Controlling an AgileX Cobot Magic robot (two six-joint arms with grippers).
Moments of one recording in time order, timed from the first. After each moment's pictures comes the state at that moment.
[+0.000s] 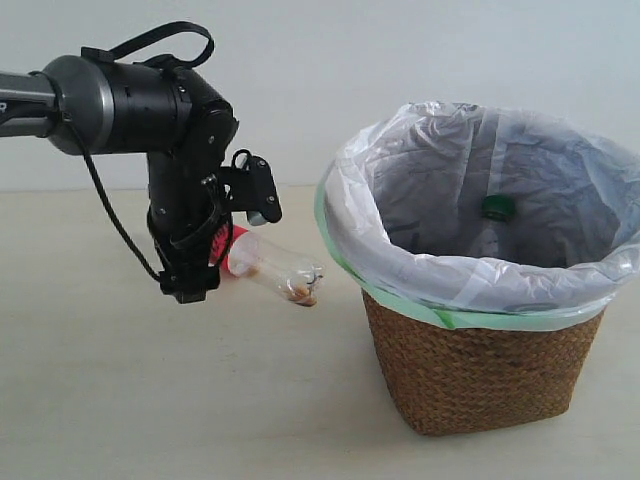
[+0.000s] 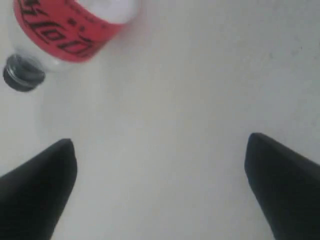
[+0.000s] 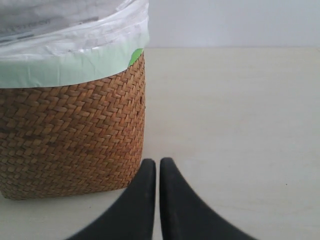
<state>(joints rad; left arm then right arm) -0.55 2.09 -1.61 0.45 1.03 0.53 0.10 0.01 0.00 0.01 0.35 0.00</state>
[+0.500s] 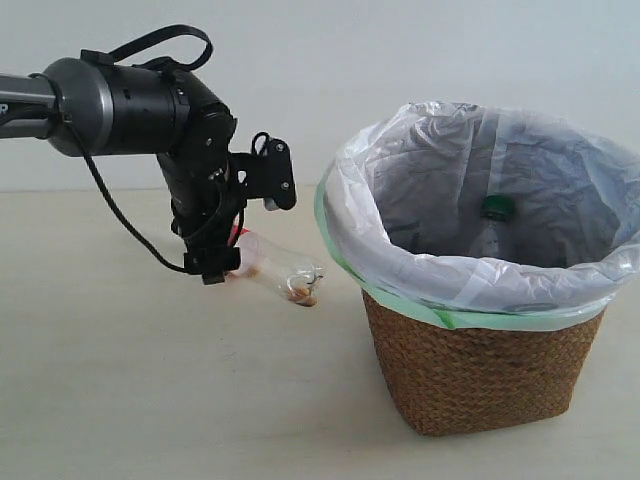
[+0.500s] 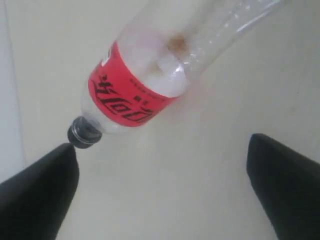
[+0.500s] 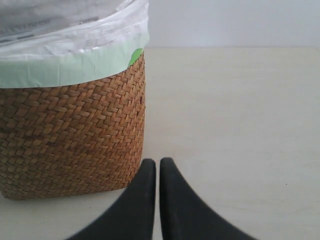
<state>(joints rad) -0.53 2.10 -1.61 0.47 0.82 0.55 0.10 0.01 0.00 0.01 0.35 0.00</state>
